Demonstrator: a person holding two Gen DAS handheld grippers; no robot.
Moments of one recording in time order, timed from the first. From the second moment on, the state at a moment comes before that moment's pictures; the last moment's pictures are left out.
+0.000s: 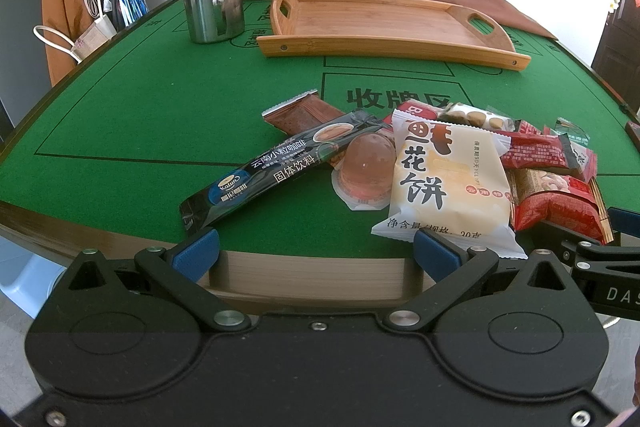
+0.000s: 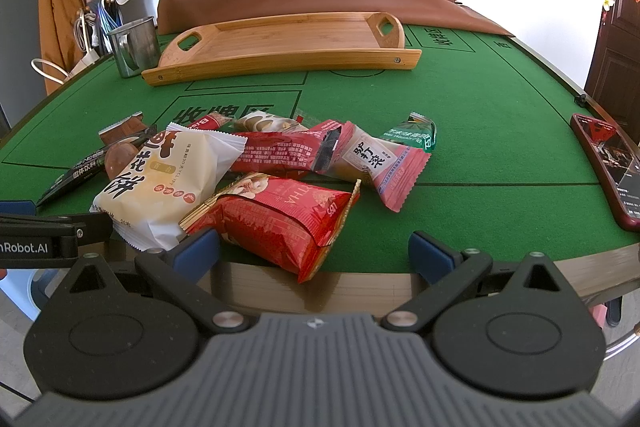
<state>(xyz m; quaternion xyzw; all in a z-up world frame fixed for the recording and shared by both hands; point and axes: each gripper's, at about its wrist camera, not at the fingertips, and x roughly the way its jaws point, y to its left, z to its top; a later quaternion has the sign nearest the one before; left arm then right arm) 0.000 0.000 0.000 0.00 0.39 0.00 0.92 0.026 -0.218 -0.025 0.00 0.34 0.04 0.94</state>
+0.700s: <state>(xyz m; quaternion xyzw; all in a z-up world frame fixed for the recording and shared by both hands) 0.008 0.004 -0.005 0.03 0.39 0.03 0.92 0.026 -0.218 -0.030 0.00 0.33 0.04 0.94</state>
